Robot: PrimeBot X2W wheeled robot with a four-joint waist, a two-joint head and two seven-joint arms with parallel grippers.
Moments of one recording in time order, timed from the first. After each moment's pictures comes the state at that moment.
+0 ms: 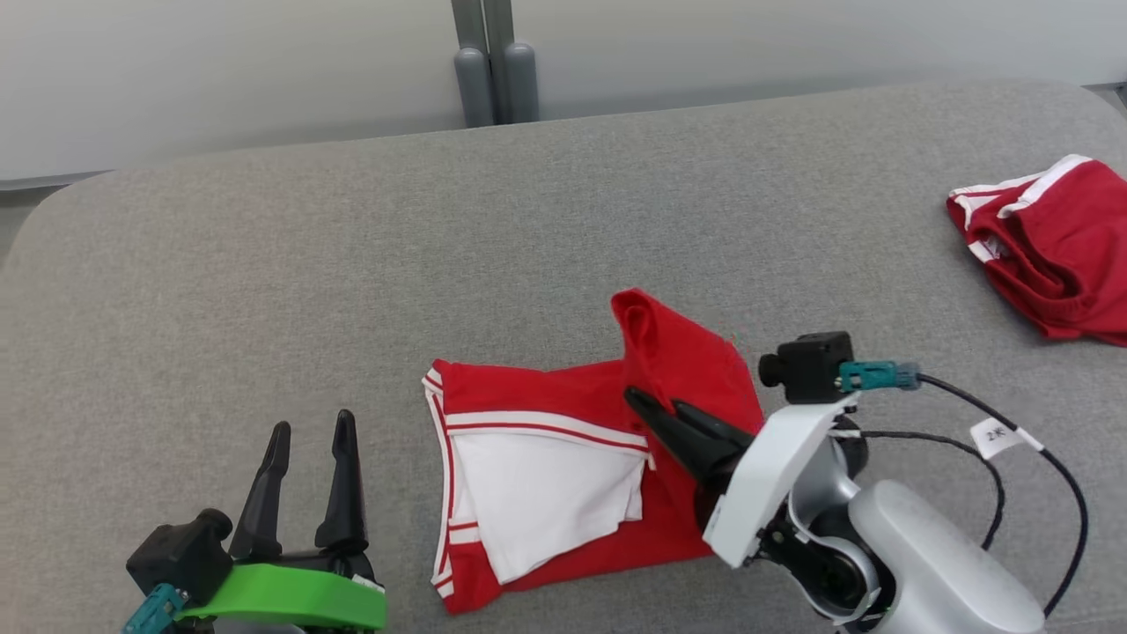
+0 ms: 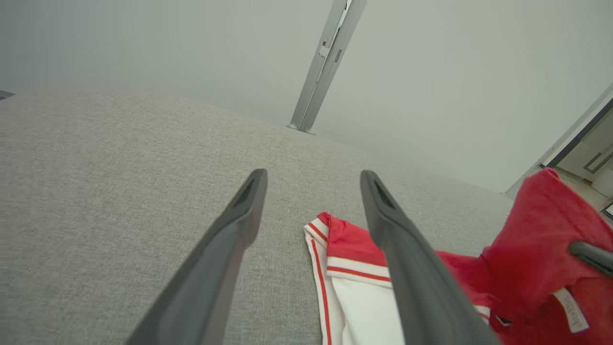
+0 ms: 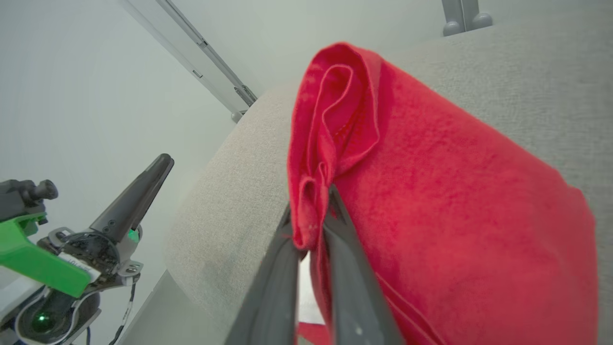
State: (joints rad) left arm 0.02 0.18 -0.25 0.05 -0.62 0.04 -0.26; right arm -0.33 -0.27 0.59 0.07 0.88 0.13 0.20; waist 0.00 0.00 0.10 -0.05
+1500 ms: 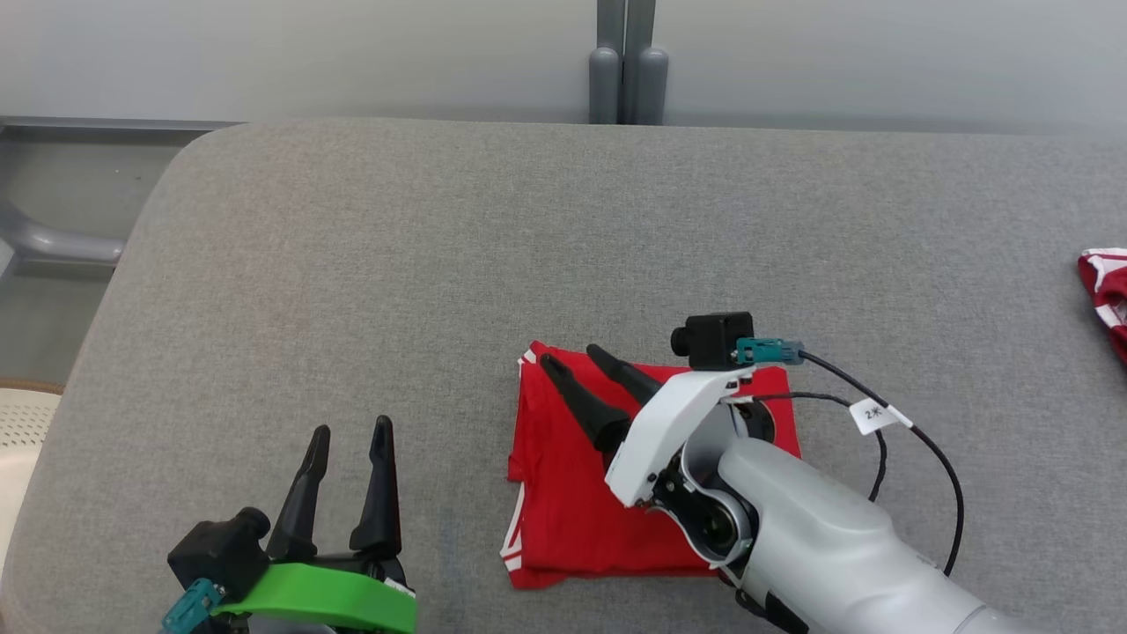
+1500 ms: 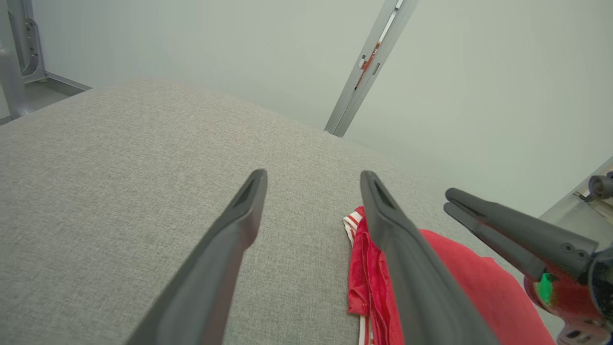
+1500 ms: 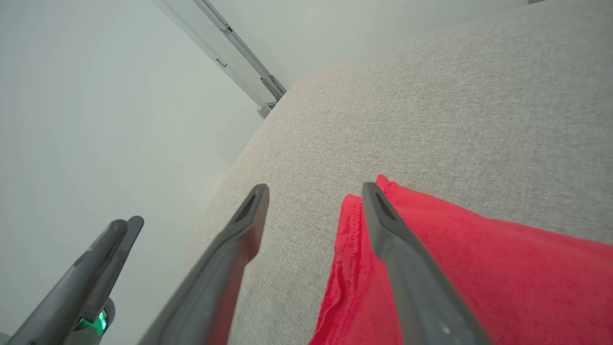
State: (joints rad) left arm 0.00 0.14 -0.28 0.10 -0.62 0.01 -0.26; right arm -0.65 -0.05 0.87 0.66 1.08 0.13 -0.14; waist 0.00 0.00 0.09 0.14
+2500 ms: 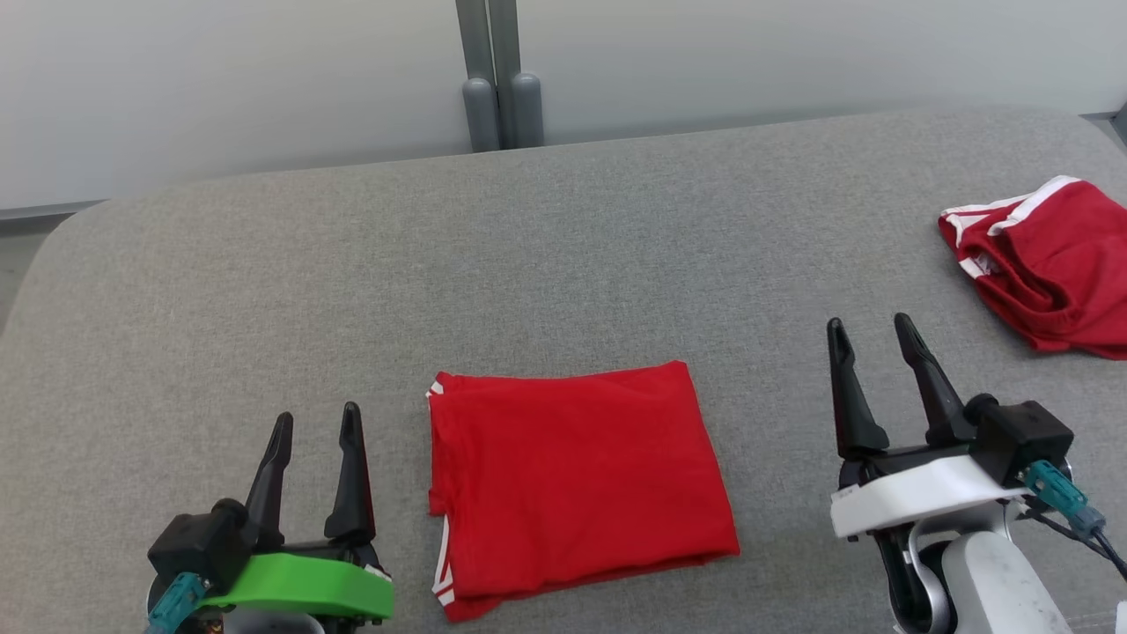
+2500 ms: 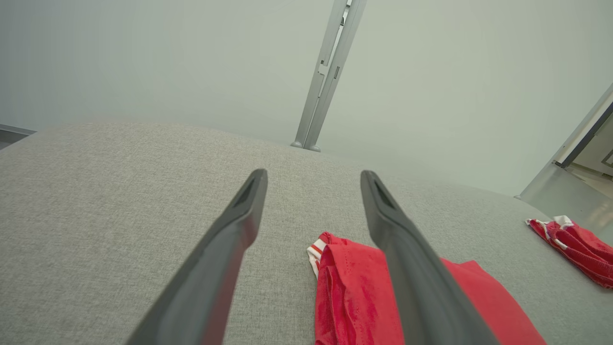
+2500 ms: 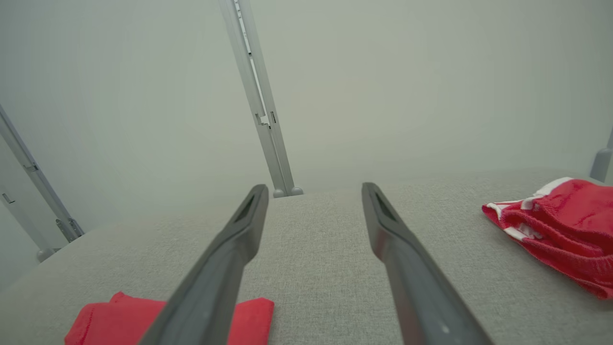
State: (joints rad) left arm -0.01 0.12 -0.20 0.12 -0.49 0.01 -0.26; right arm -0.12 -0.06 0.07 0.12 0.25 0.13 -0.26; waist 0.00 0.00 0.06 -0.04
